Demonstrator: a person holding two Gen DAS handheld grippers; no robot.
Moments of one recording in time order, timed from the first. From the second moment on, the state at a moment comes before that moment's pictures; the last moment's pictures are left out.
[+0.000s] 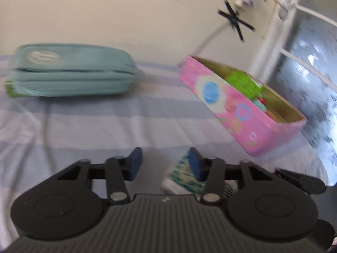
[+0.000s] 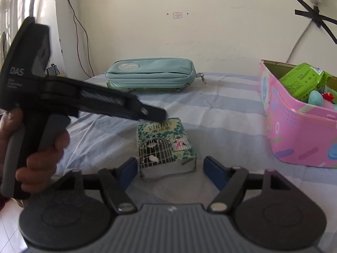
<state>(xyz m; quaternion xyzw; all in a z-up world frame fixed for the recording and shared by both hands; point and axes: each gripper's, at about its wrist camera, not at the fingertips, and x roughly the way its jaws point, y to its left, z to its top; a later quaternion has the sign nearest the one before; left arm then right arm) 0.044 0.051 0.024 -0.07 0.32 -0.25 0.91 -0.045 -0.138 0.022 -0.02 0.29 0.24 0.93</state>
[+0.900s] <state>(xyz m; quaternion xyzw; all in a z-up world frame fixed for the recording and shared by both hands) -0.013 -0.140 0.019 0.00 0.32 -0.43 0.84 -0.137 -0.295 0.021 0.06 0.27 0.10 0.96</state>
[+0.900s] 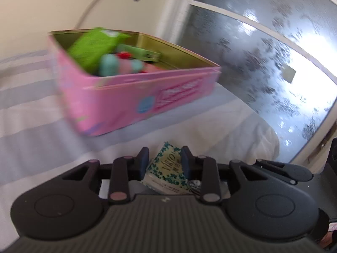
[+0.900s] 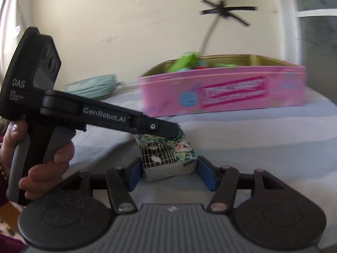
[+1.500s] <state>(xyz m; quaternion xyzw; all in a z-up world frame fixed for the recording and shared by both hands) -0.028 -0.184 0.025 0.03 0.27 -0.43 0.86 -0.152 -0.309 0.003 0.06 0.18 0.05 0.98</state>
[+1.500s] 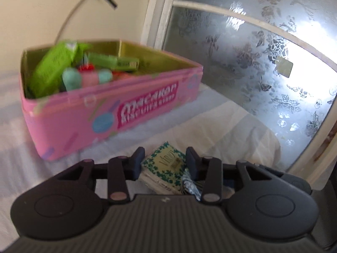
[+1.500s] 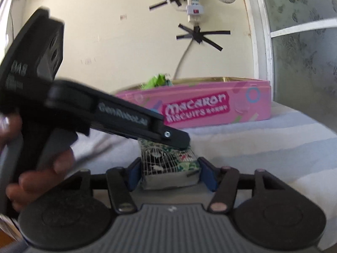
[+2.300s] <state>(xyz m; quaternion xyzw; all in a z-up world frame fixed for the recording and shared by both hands) 0.088 -0.205 0.090 0.04 0.19 -0.30 0.93 0.007 -0.298 0.060 0.04 0.11 0.01 0.99</state>
